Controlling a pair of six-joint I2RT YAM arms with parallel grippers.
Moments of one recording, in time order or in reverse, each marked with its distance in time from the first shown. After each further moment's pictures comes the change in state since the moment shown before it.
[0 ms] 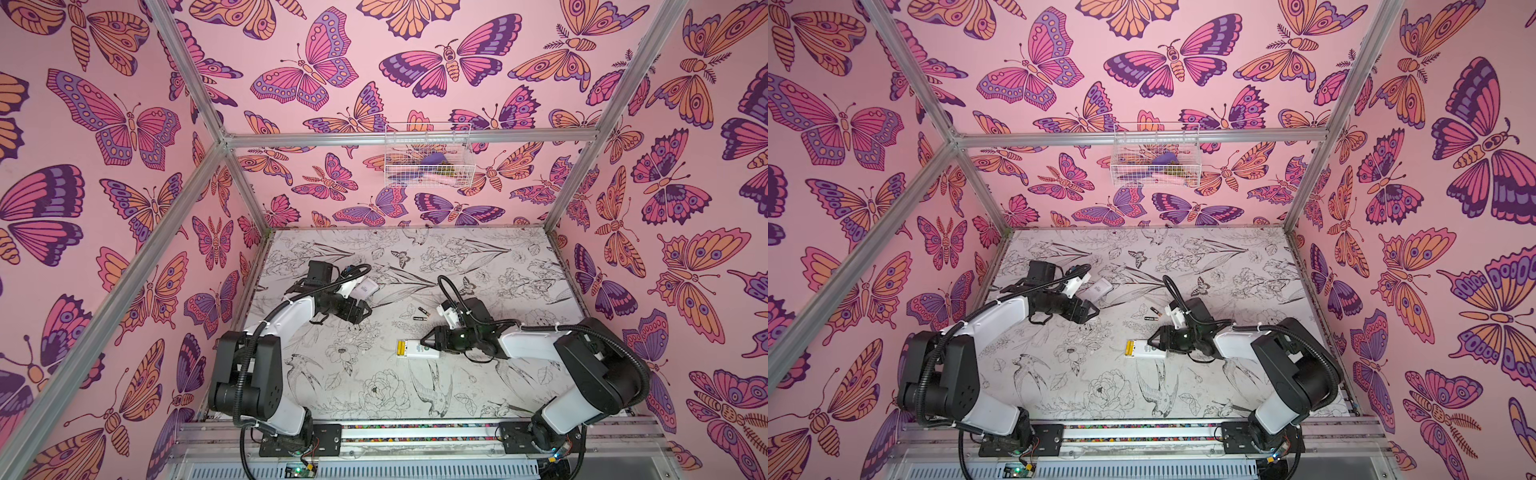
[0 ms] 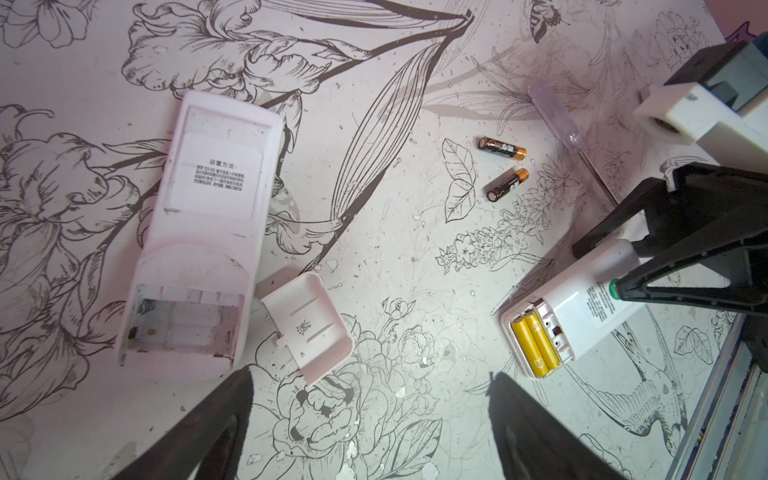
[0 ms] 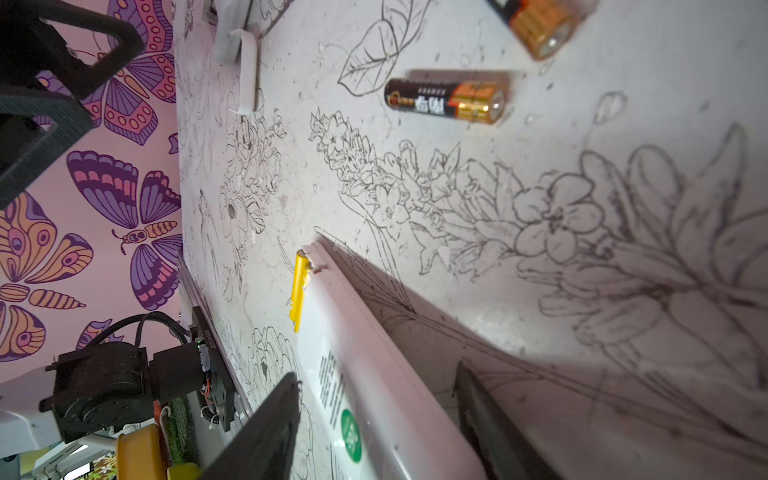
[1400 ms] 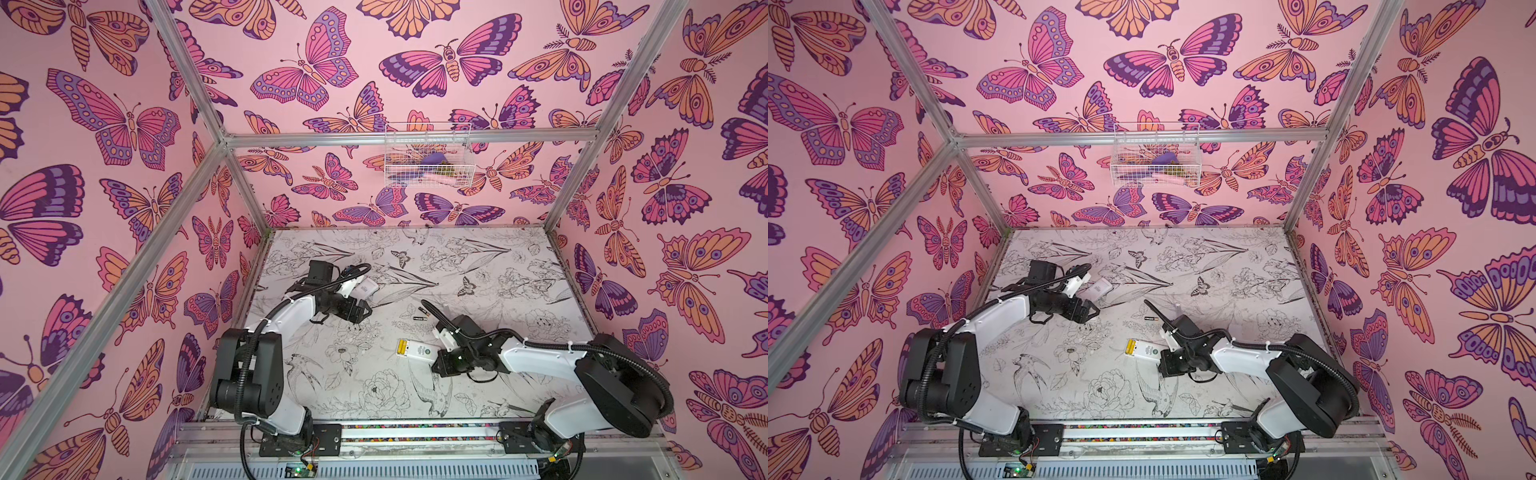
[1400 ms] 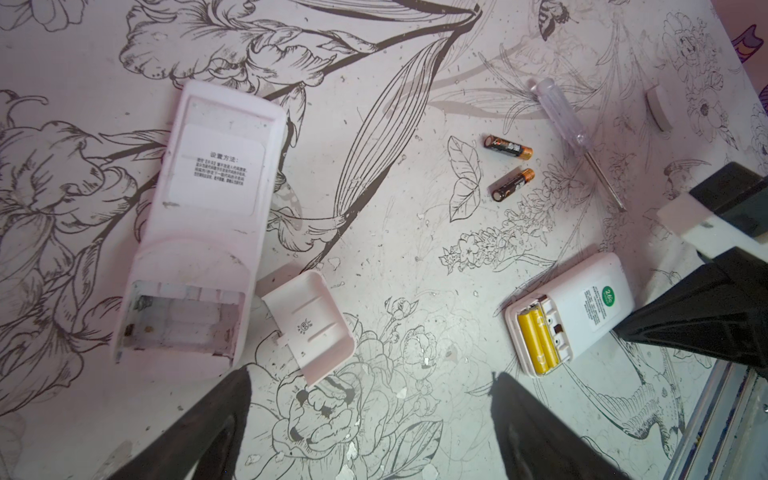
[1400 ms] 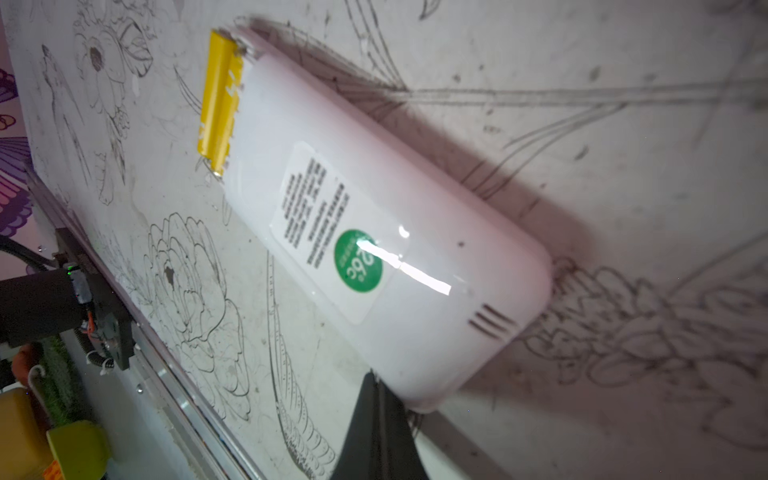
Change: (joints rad) left arm 0.000 0.016 0.008 -0.005 -0.004 -0.016; right arm 0.193 -0.115 -0.023 -0.280 0.195 -0.072
